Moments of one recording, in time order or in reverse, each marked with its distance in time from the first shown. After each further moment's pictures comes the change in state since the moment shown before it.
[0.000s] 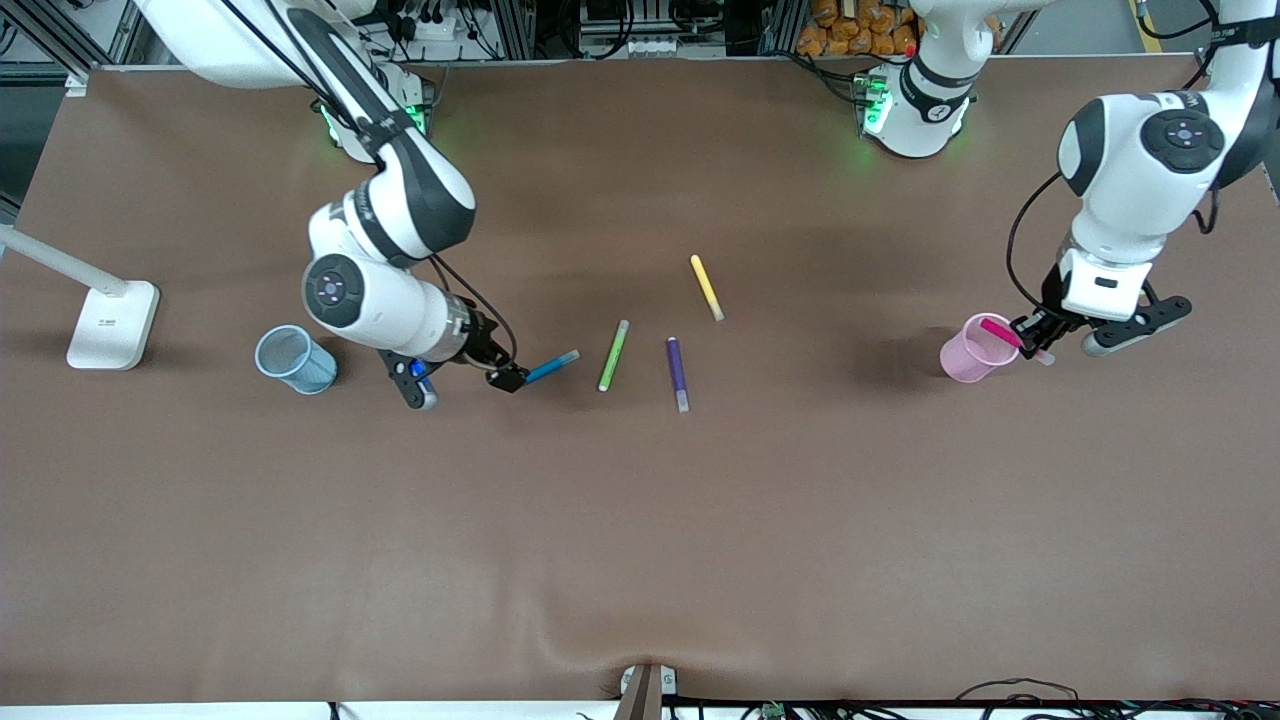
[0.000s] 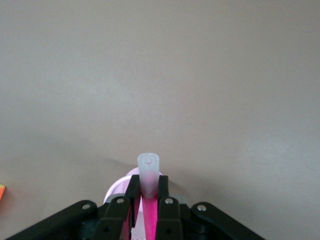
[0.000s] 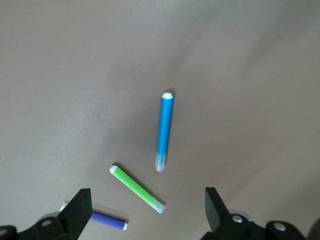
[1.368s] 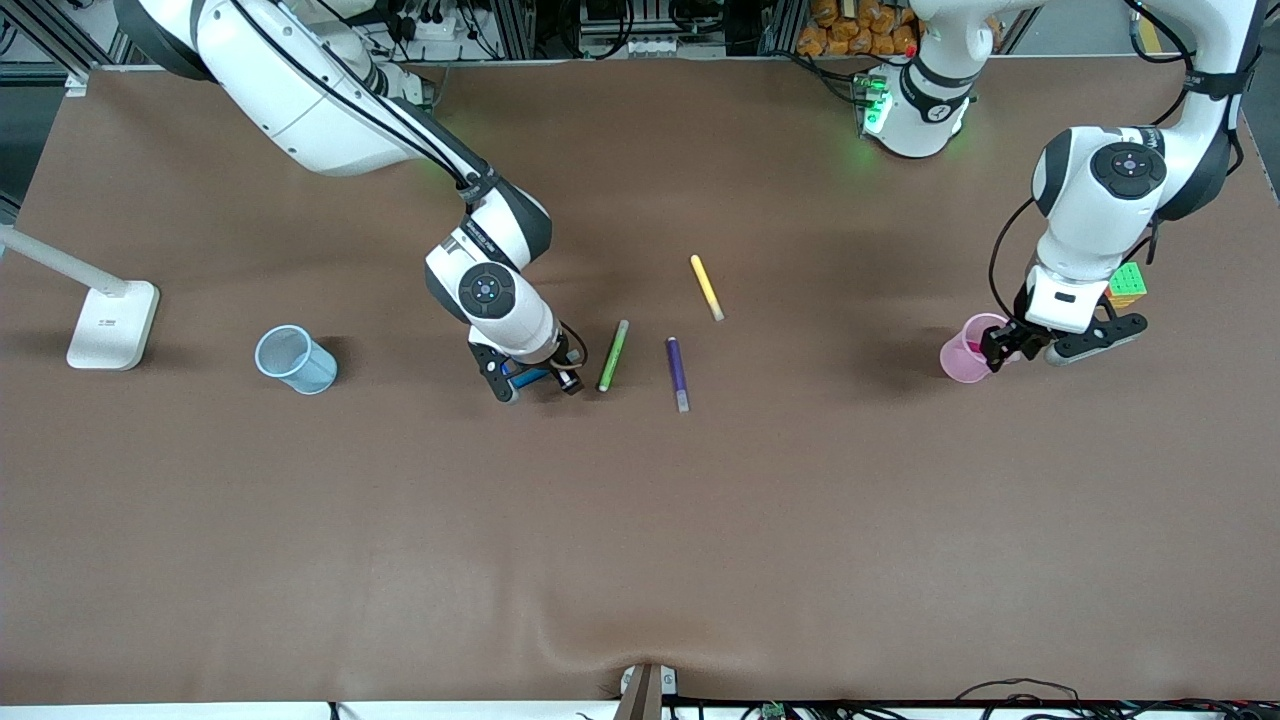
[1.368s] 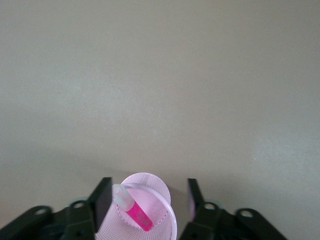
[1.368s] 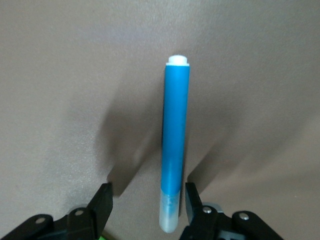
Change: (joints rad) left arm 0.073 0.098 -0.063 -0.037 0.095 0.137 -0.055; right arm 0.086 0.280 0.061 -0.017 -0.454 0.310 0.450
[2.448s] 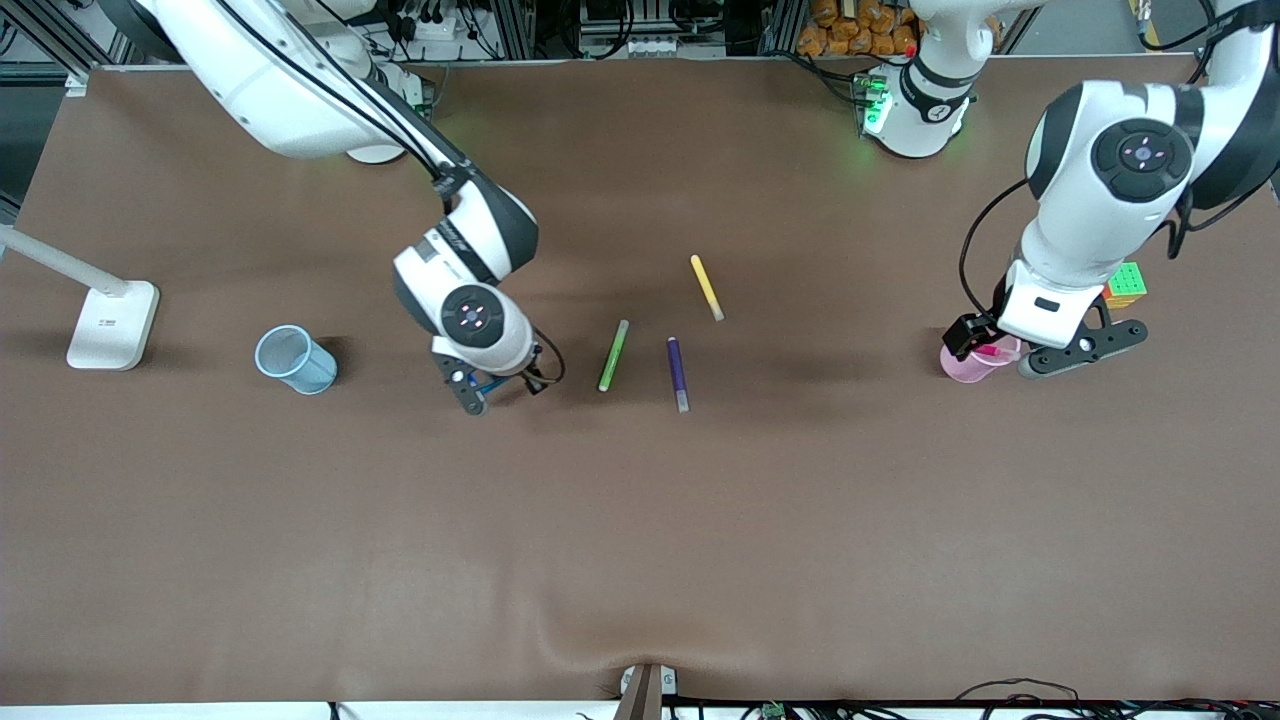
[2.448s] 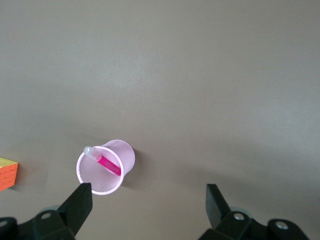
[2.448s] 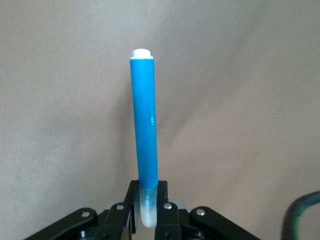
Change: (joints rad) left arm -0.005 0.008 -0.247 0.496 -0.123 -0.702 -0.004; right arm -0.061 -0.079 0.008 0.232 0.089 -0.593 -0.198
